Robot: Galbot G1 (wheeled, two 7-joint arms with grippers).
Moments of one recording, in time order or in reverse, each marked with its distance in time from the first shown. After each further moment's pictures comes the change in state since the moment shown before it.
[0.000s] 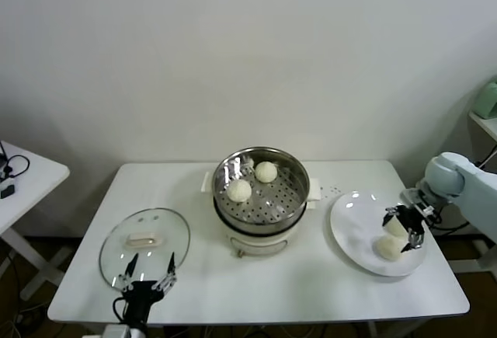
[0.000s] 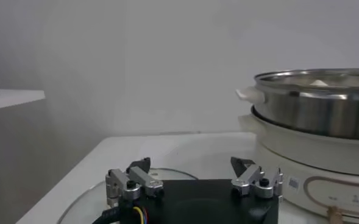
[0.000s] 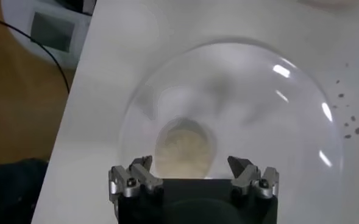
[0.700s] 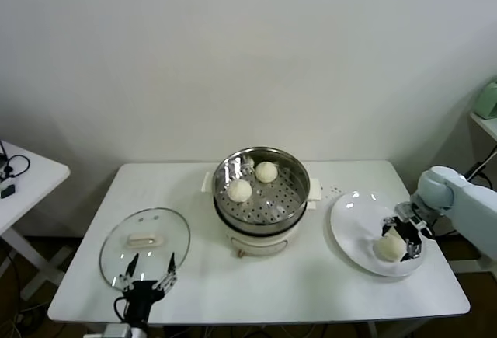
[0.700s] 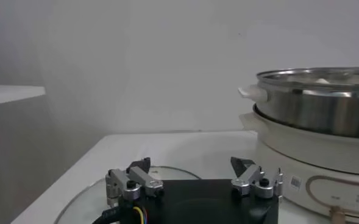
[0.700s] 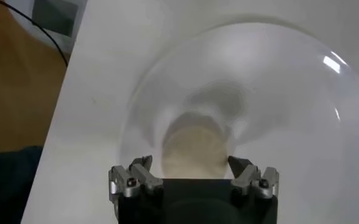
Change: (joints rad) left arm -0.010 -0.006 0.004 0.014 -0.004 -0.001 0.000; right arm -0.066 0.039 0.032 -0.038 -0.081 0.018 0.039
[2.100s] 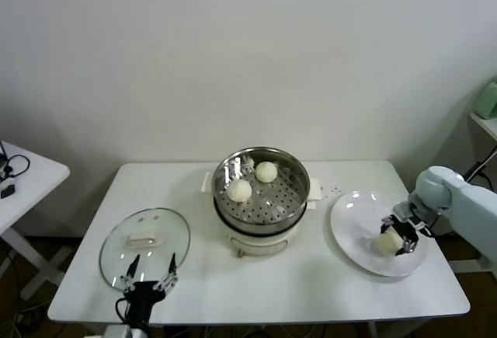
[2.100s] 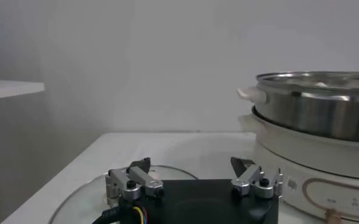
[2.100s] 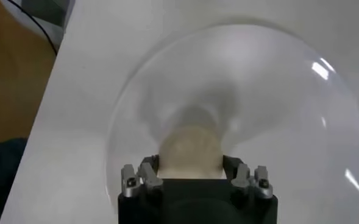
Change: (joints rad) left arm 0.002 -0.003 0.003 0.002 -0.019 -0.009 0.002; right arm 0.016 -0.007 0.022 0.026 -0.025 0.040 0.012
